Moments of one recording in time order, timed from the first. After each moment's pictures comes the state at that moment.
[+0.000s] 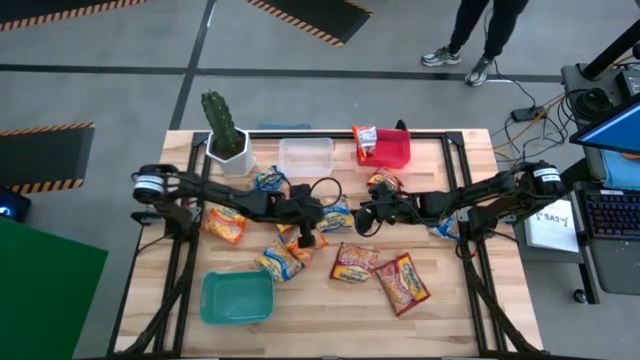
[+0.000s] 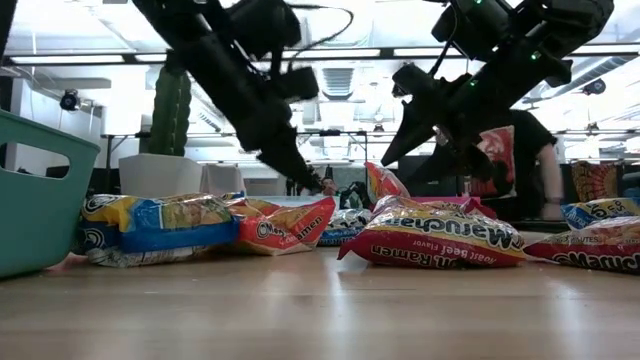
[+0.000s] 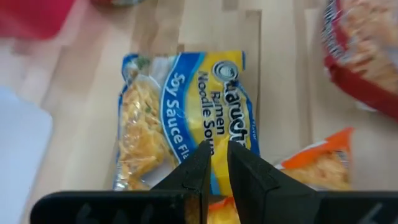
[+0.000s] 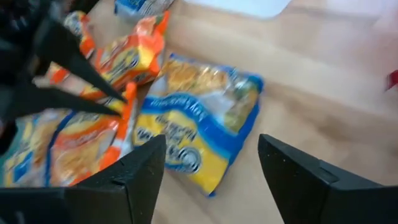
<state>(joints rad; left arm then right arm) -0.01 1.70 0.98 -0.11 -0.20 0.00 0.02 1.42 0.63 0.13 0.30 0.88</state>
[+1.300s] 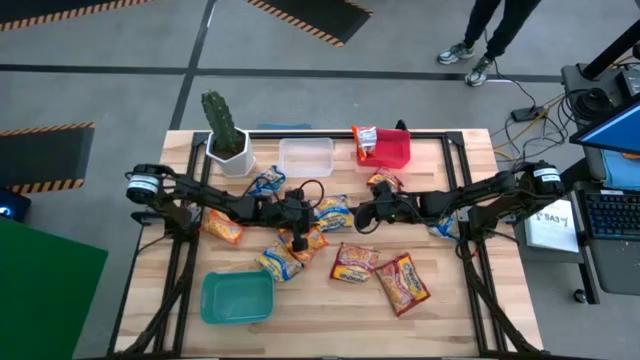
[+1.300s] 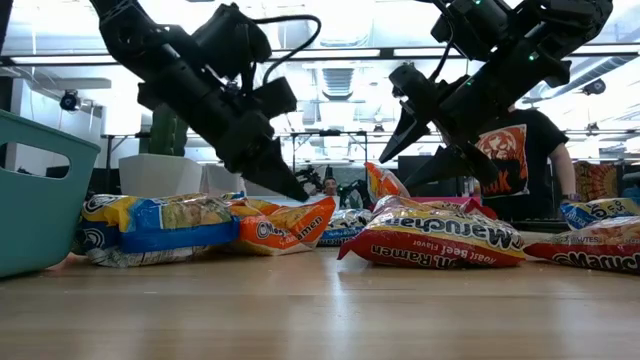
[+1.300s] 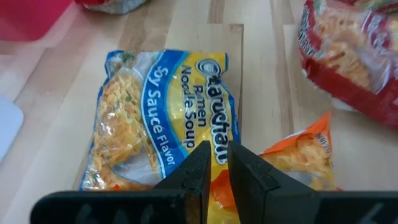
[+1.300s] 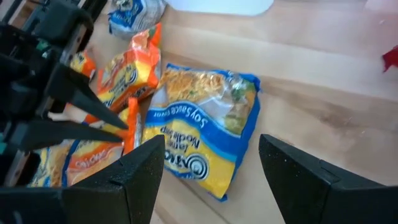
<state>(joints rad) -0.02 1.68 0.75 0.24 -0.15 -0.04 0.01 1.42 0.63 0.14 0.34 1.01</state>
